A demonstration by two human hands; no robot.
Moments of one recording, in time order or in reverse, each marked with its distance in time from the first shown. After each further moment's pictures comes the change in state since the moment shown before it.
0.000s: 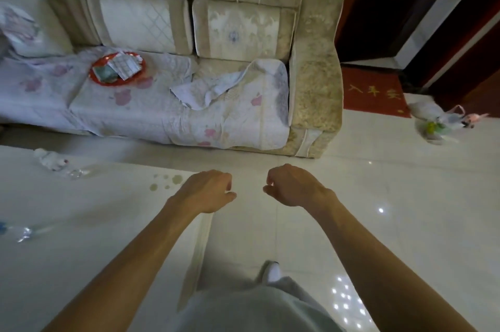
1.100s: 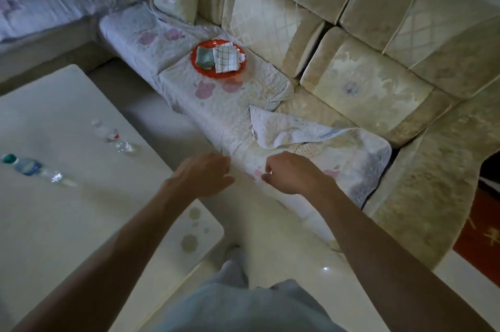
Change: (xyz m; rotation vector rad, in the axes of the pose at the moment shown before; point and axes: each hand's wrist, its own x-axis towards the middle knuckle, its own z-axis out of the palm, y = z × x) left_hand 0.221 -0.191 -0.165 -0.245 0.177 -0.487; right_hand 0.411 -0.062 -0.184 -0.284 -0.188 -0.512
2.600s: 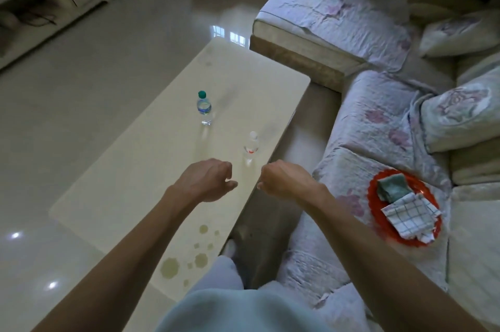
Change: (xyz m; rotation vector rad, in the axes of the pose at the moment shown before) left_hand 0.043 -0.235 -0.038 -0.560 0.262 -1.196; right_hand 0.372 -0.270 -0.103 -0.683 -0.247 -1.128
